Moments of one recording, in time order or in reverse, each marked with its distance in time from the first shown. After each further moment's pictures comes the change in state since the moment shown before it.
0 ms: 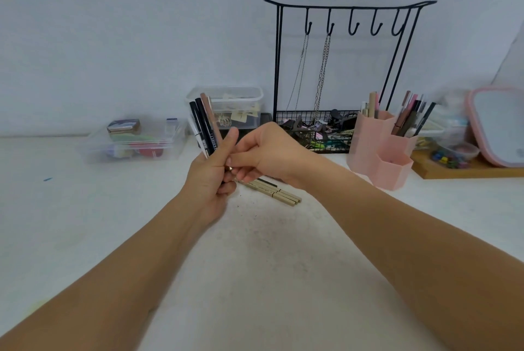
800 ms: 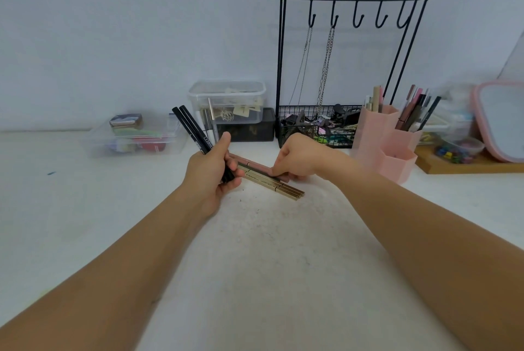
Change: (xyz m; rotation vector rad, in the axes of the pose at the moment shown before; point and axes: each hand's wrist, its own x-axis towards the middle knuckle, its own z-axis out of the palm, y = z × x) left_hand 0.000 0.001 -0.001 0.146 0.202 -0.044; right_hand 0.014 0.037 -0.041 -0.582 0.029 0.322
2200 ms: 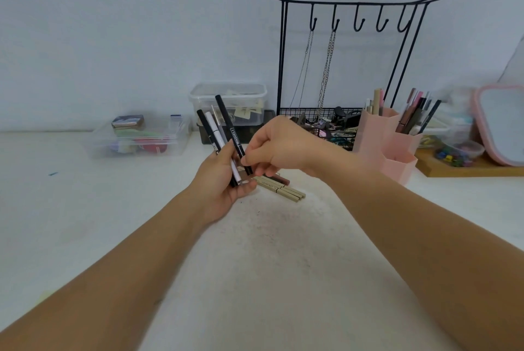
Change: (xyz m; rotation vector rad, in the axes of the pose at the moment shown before) left_hand -0.009 -0.003 0.004 -0.133 -0.187 -0.085; right_hand -0.034 -0.046 -0.002 0.337 -0.014 -0.233
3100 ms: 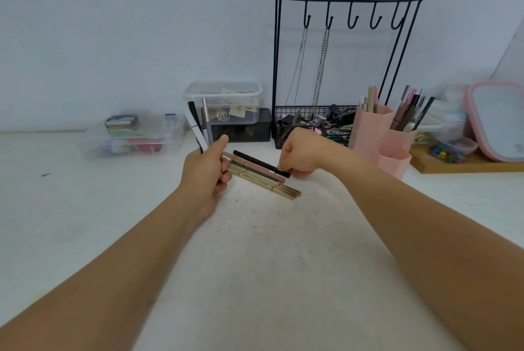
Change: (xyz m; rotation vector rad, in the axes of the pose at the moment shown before) left_hand 0.014 0.001 -0.011 0.186 0.160 0.125; right_hand 0.022 0.051 -0.029 -0.529 0.051 0.189
